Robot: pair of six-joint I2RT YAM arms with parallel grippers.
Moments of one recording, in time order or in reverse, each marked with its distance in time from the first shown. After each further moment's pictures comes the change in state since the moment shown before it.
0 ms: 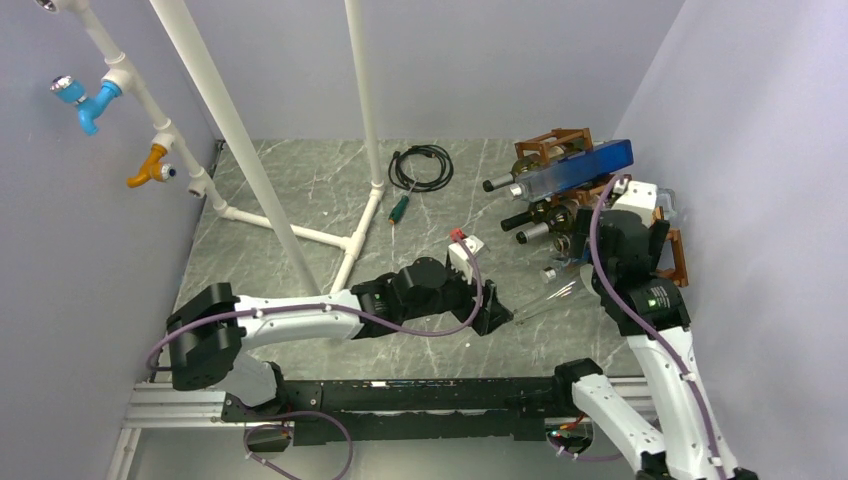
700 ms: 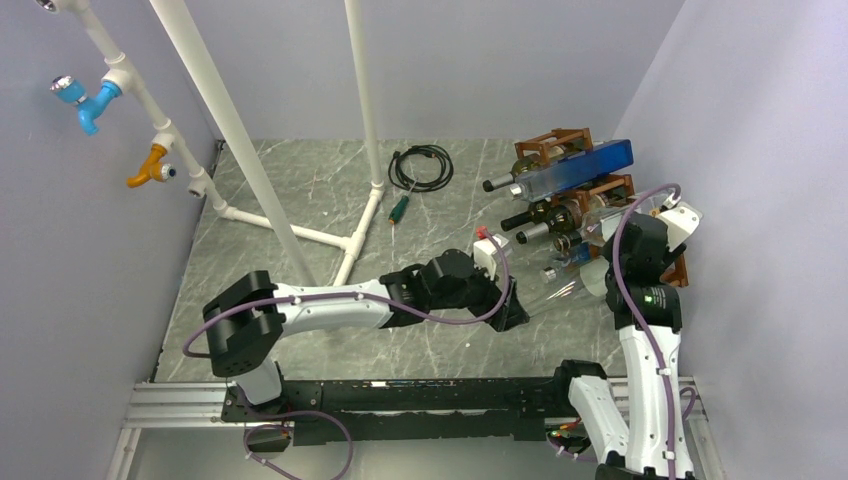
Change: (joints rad) left arm 0.018 0.217 0.177 -0.034 0.140 -0.080; right arm -0.454 -0.012 -0.143 0.141 -0.146 0.238
